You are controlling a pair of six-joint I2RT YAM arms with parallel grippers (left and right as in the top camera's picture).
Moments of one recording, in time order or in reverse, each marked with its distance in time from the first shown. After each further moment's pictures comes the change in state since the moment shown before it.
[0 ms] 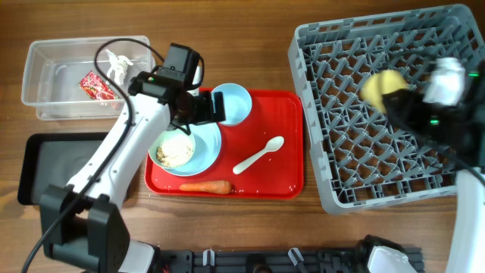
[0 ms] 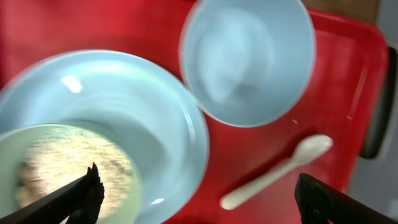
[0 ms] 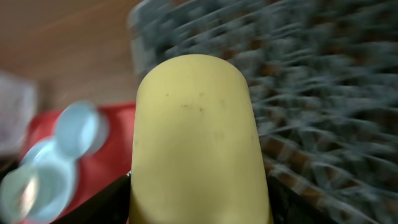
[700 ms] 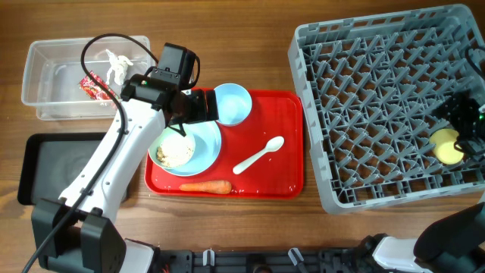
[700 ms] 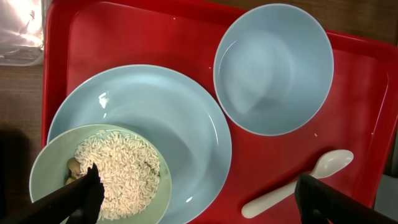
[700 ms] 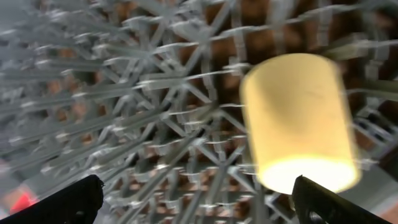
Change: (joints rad) left arm 0.002 -0.046 0.000 -0.016 -0.098 0.000; right arm -0.332 0.373 0.020 0.021 0.066 0.163
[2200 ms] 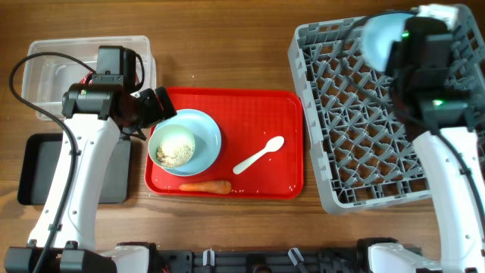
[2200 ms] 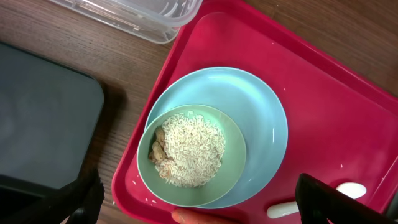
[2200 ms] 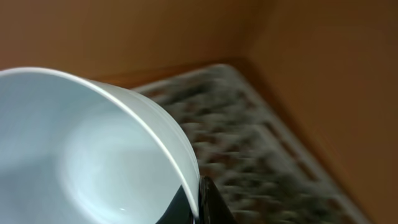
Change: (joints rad) left arm 0.251 -0.137 0.000 -0.148 -0.015 -0.054; right arm 0.715 -0.195 0.006 0.473 0.886 -0.150
